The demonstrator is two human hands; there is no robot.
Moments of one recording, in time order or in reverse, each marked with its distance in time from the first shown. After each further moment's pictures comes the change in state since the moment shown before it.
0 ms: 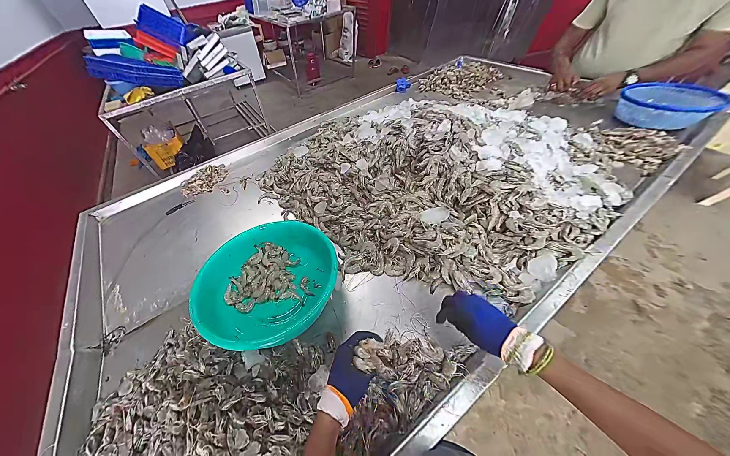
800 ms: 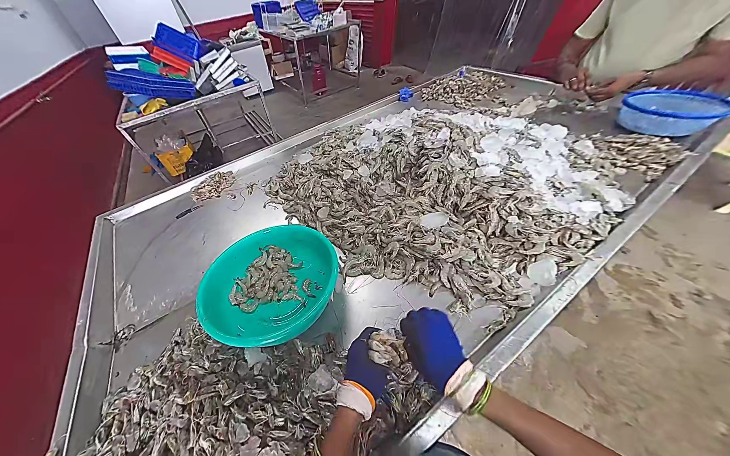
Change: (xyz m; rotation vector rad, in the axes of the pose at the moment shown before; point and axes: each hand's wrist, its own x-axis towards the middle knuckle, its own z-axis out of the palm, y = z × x) left_hand 0.003 0.030 0.032 0.177 0.081 -0.161; right_hand 0.001 -0.106 0.017 -0.019 0.190 0.144
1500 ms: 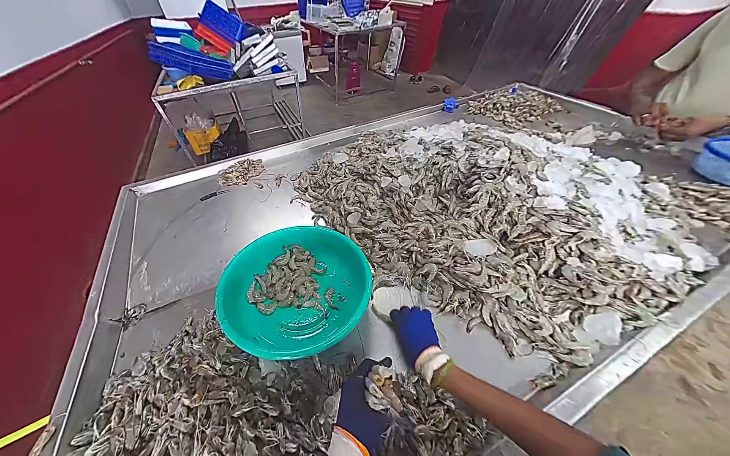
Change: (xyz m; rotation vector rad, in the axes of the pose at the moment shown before) left_hand -0.003 -0.045 -0.034 -0.293 0.164 0.043; right_hand 0.126 -0.037 0.042 -0.123 -0.170 0.102
